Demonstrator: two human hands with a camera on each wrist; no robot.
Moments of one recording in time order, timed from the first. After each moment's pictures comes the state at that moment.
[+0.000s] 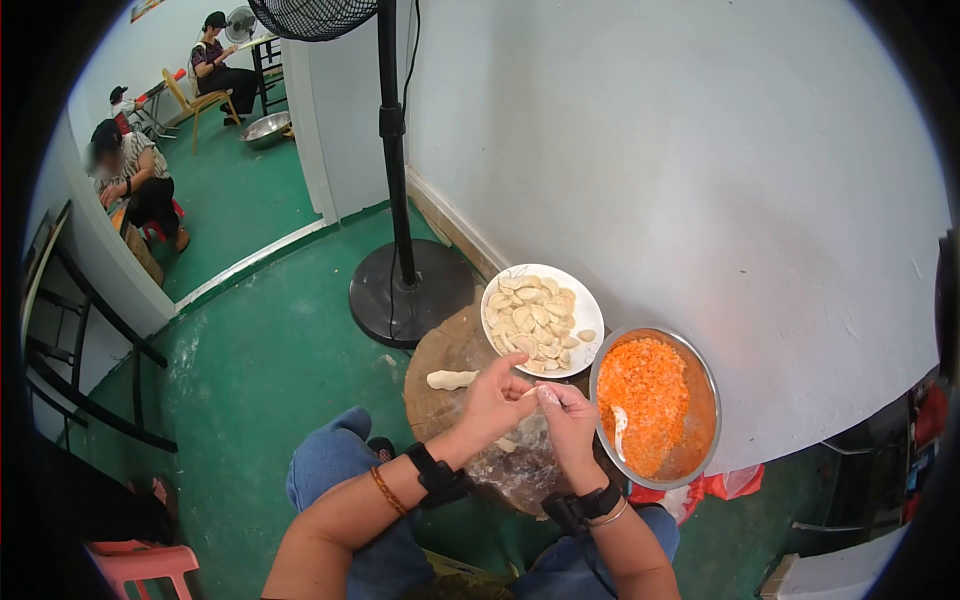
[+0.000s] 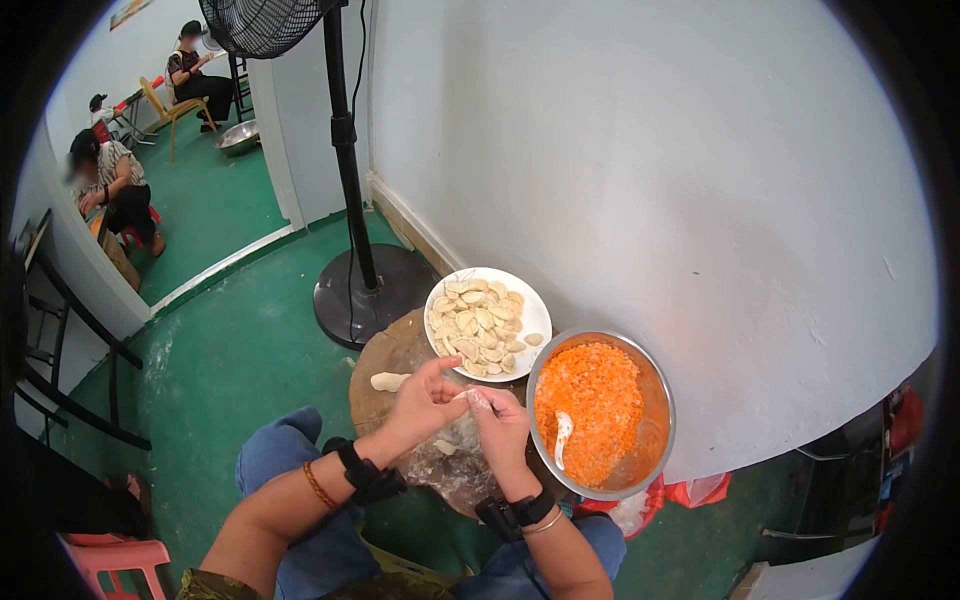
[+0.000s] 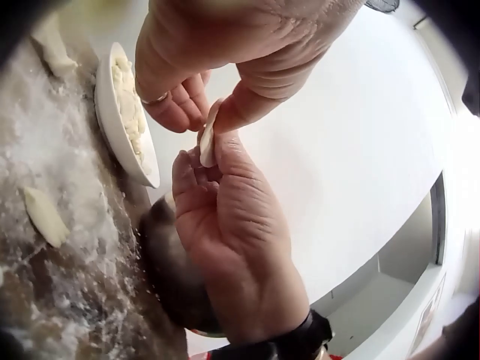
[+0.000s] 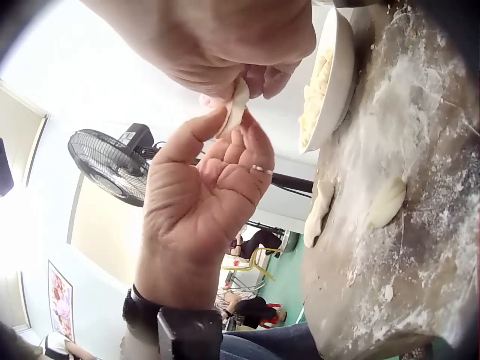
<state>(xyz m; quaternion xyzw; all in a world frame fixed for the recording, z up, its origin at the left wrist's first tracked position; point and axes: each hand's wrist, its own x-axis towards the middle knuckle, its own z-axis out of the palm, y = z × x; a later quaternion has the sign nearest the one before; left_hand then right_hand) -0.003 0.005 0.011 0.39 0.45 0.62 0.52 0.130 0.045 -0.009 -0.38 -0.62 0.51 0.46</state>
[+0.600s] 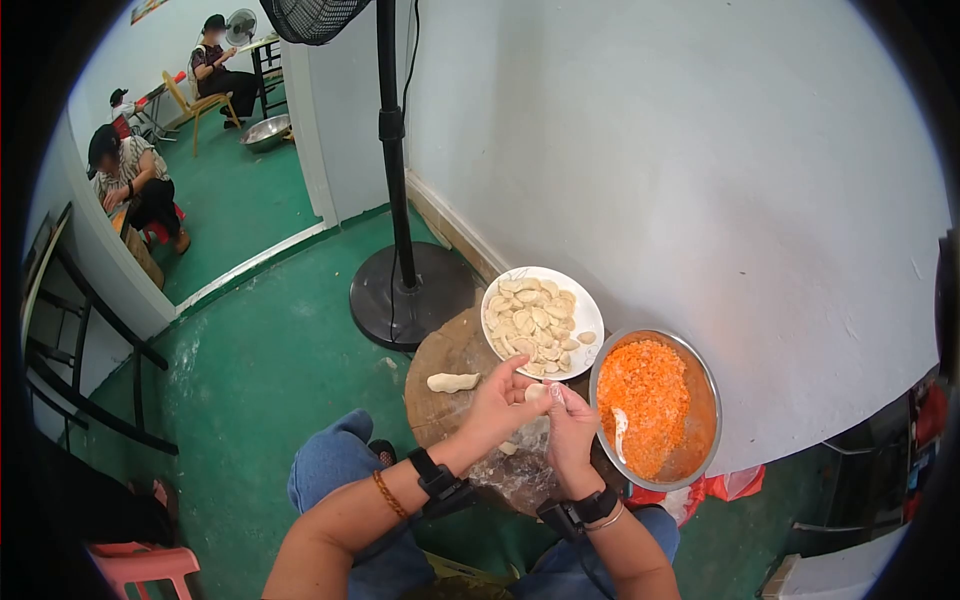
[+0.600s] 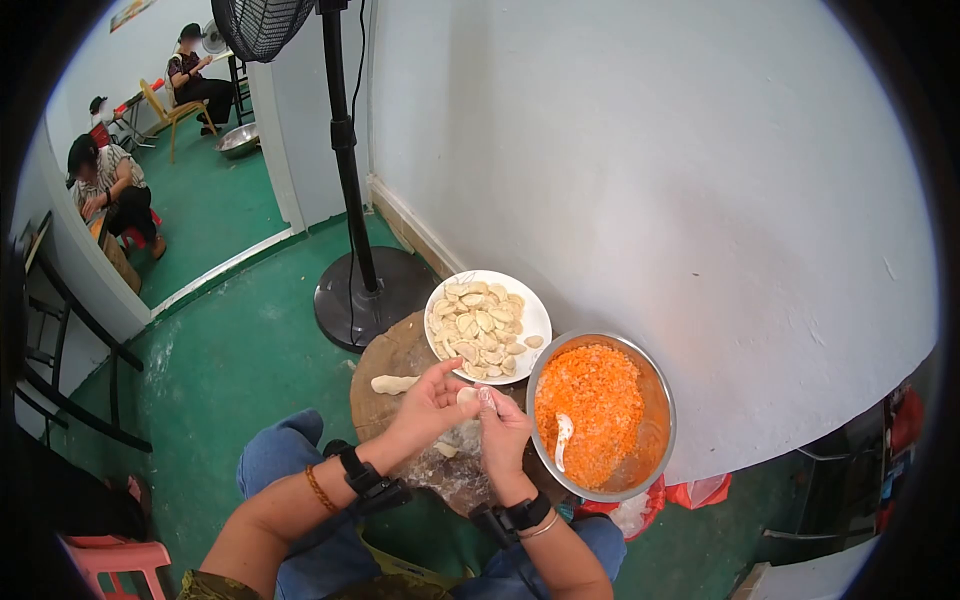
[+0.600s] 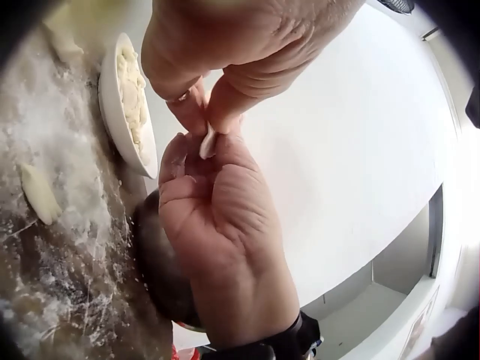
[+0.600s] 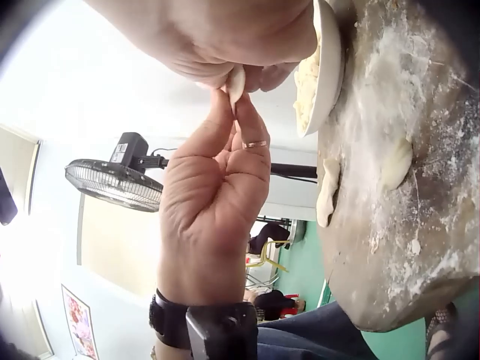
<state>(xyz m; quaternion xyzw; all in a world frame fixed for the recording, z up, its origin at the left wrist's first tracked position) 0.002 0.006 0.011 0.31 0.38 0.66 0.57 0.122 0.040 -0.014 -0.37 -0.48 0.59 0.53</state>
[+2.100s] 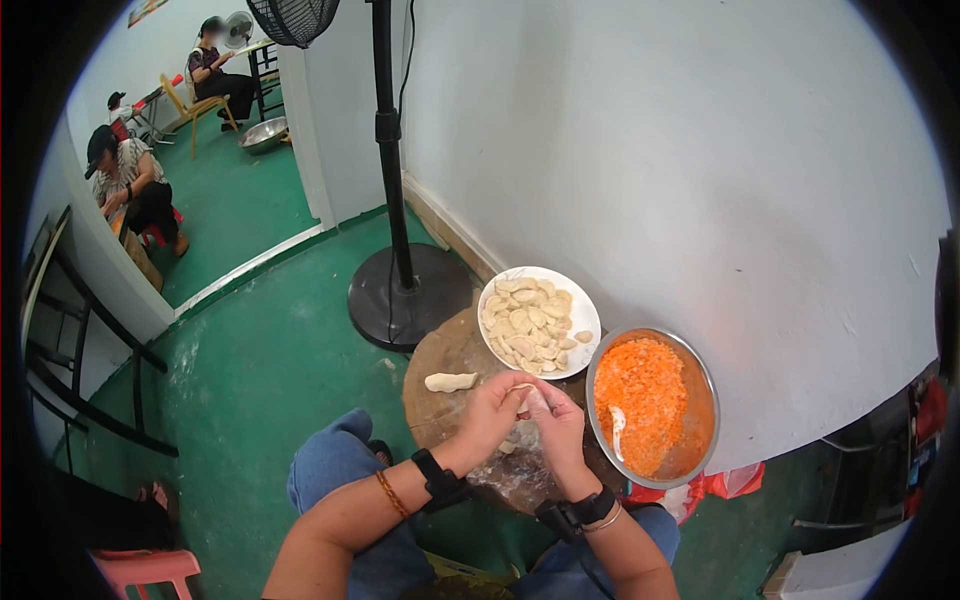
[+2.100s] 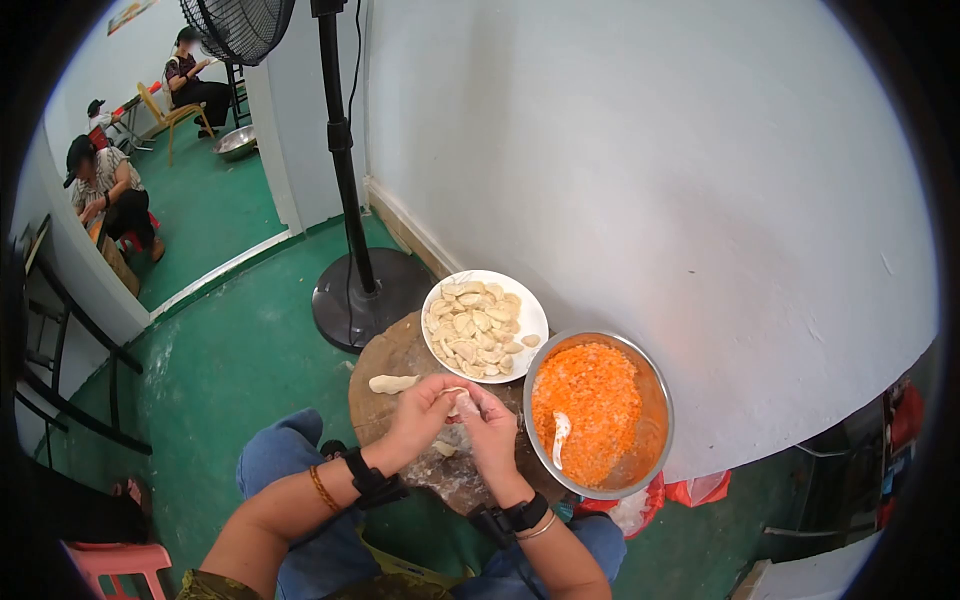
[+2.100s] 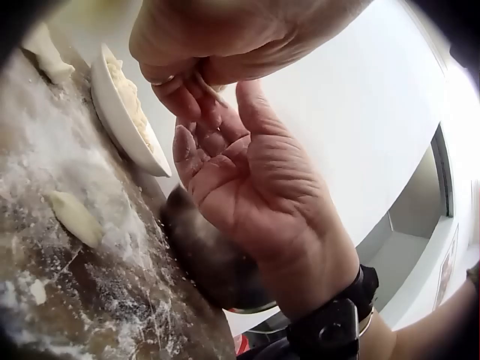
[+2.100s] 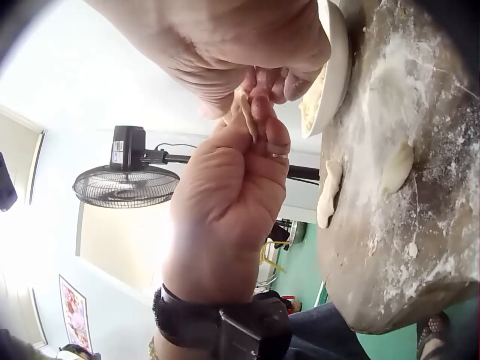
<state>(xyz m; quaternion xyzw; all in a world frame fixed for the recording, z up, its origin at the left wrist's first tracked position) 0.004 0.001 0.006 0.37 0.46 0.63 0.51 0.115 0.030 0.008 -0.35 -0.51 0.65 0.45</state>
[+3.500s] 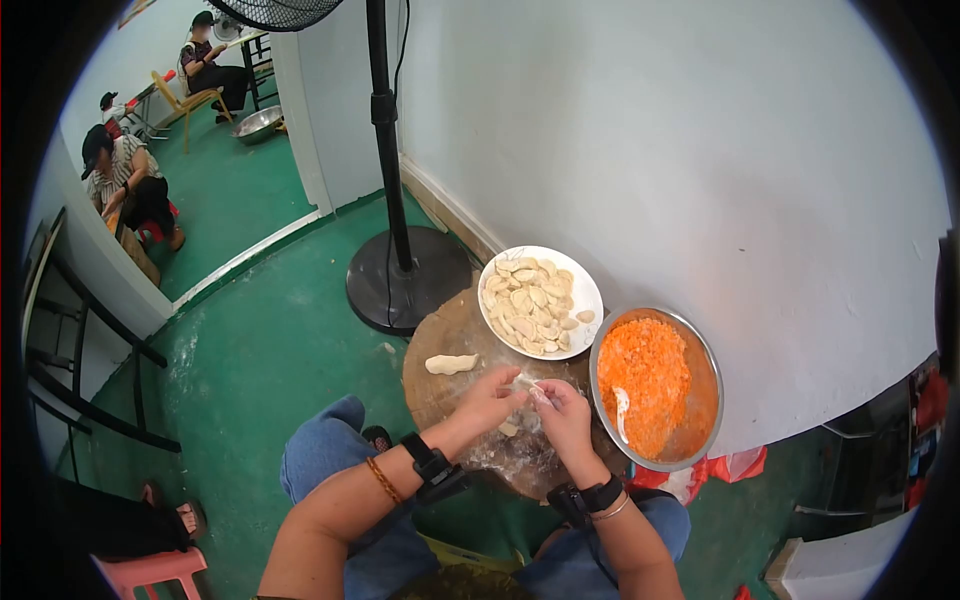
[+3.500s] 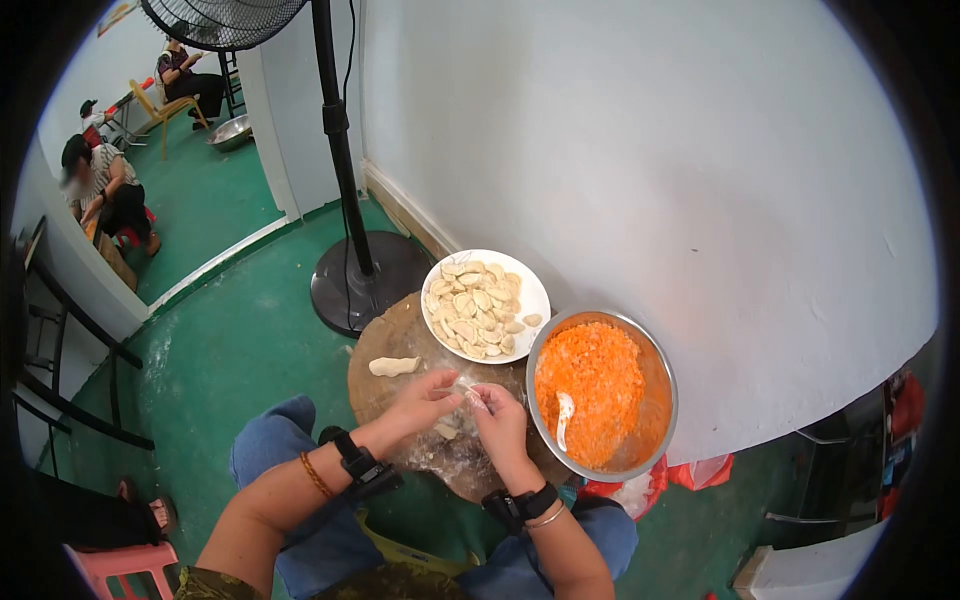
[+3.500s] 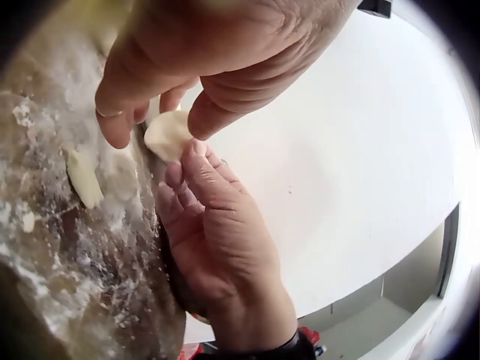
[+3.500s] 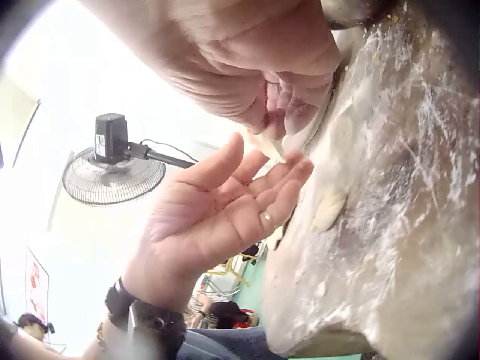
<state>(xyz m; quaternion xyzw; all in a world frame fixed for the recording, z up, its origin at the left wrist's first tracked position) -0.007 -0.001 -0.041 0.41 0.57 0.50 0.50 0.139 0.035 -0.028 -0.44 -0.65 0.50 0.38</state>
